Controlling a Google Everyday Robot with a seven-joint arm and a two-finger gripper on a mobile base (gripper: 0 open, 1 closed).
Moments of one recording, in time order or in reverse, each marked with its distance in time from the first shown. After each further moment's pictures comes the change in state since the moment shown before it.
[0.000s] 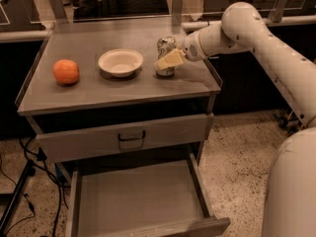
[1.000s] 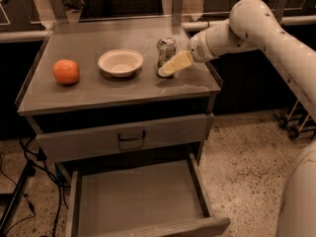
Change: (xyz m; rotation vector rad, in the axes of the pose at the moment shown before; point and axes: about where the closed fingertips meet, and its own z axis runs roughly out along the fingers) arm 0.013 0.009 -0.031 0.012 0.052 -0.020
